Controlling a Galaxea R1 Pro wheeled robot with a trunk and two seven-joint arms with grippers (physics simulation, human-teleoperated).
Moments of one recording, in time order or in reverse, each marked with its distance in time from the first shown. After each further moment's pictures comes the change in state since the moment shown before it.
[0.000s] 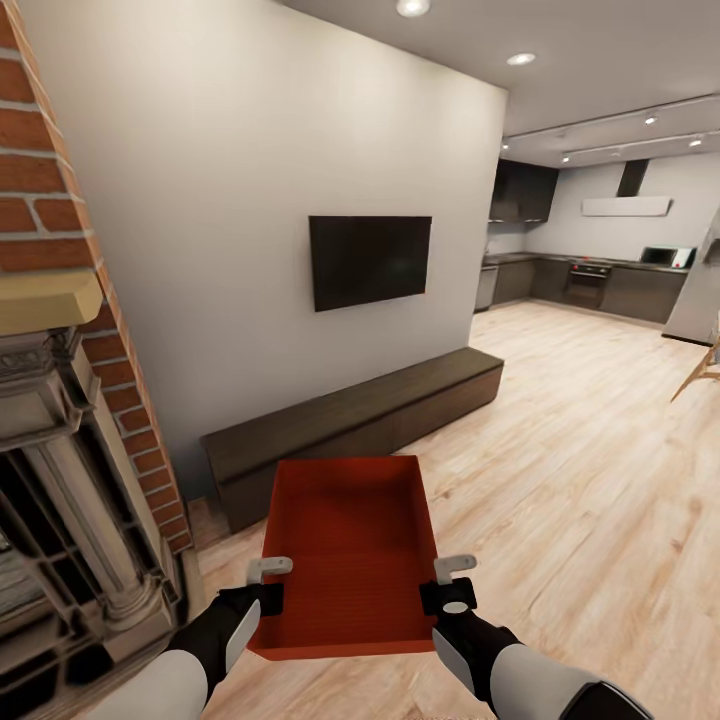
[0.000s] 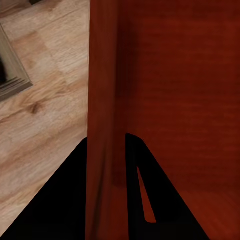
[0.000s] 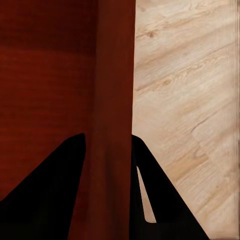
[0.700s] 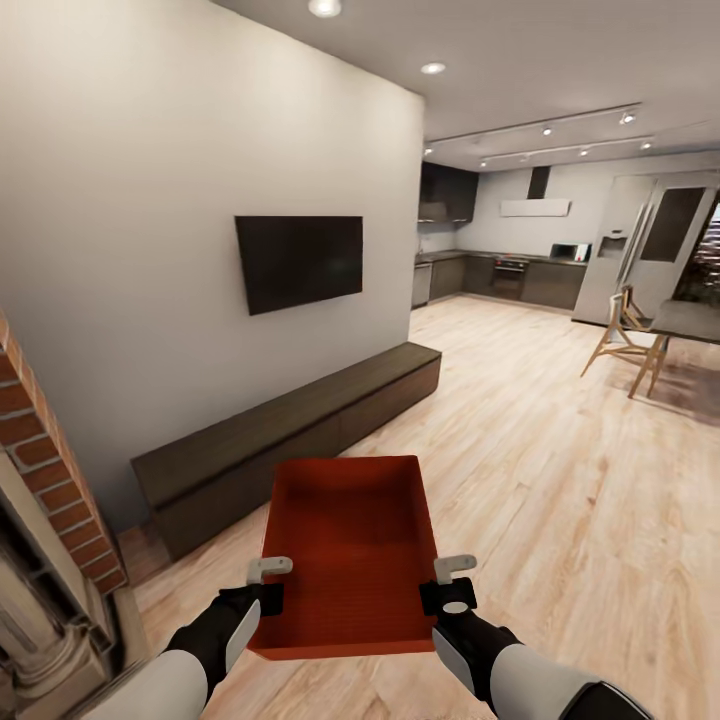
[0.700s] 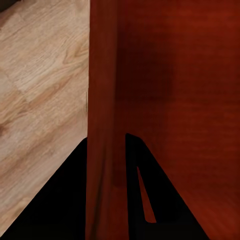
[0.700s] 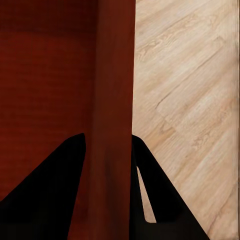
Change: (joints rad) left arm 0.000 0.000 0.000 0.000 0.000 0.000 0.000; right arm 0.000 0.000 0.000 0.000 0.000 0.000 0.000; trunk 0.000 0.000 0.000
